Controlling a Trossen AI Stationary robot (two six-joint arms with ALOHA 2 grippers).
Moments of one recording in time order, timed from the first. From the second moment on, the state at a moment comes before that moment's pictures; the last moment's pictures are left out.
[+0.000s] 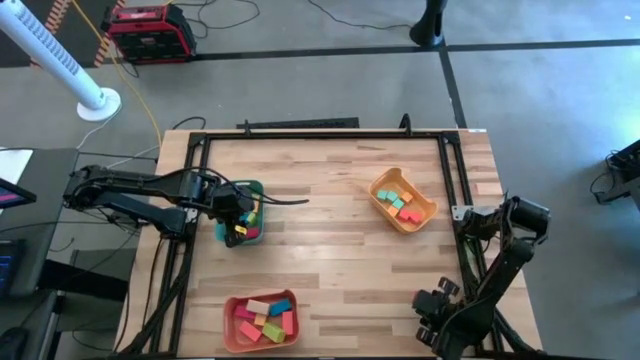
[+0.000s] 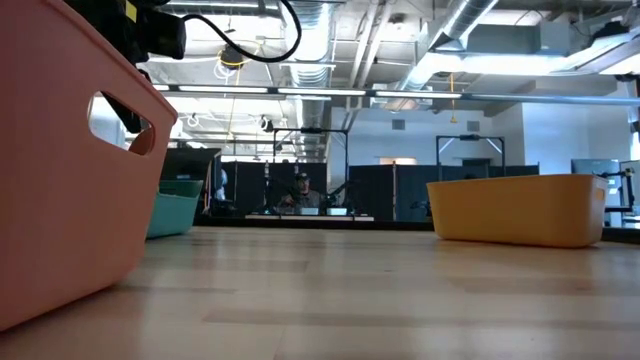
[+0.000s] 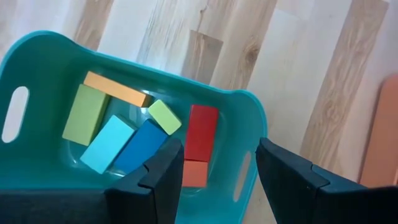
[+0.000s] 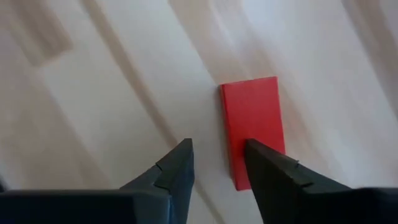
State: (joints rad) left arm -0.03 1.08 0.94 -1.03 -0.08 -0.36; right arm 1.08 1.78 1.07 -0.87 0.24 1.61
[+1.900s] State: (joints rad) left arm -0.03 1.08 0.94 -1.03 -0.07 -0.36; right arm 1.03 1.65 0.86 -0.61 0.21 1.62
